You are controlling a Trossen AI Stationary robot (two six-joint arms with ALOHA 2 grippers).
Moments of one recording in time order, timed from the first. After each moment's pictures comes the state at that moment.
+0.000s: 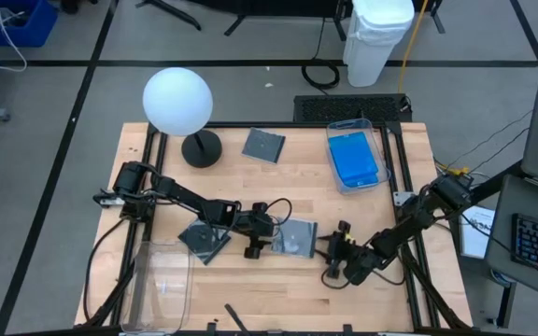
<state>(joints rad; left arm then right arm) -0.17 1.94 0.94 0.18 -0.01 0.02 0.68 1.79 0.48 0.36 0.90 0.58</state>
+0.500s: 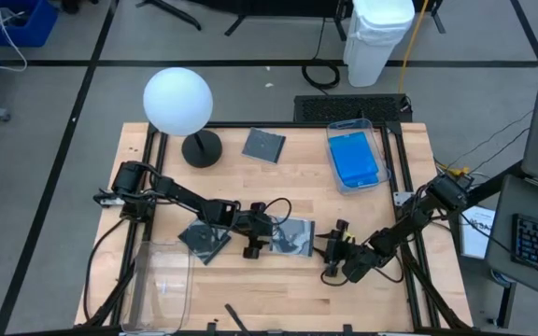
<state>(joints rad) -0.17 1.94 0.93 0.16 0.00 0.00 0.64 1.79 0.48 0.52 0.93 0.39</state>
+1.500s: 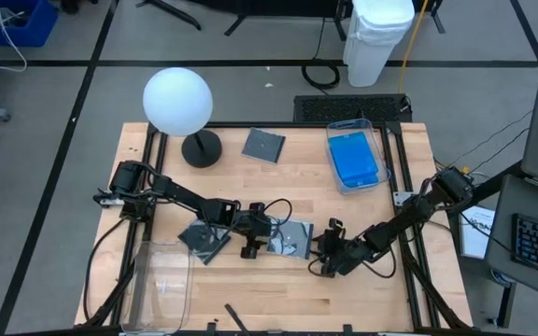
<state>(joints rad) -0.17 1.93 0.94 0.08 0.02 0.01 0.57 1.71 0.55 0.28 0.58 0.59</state>
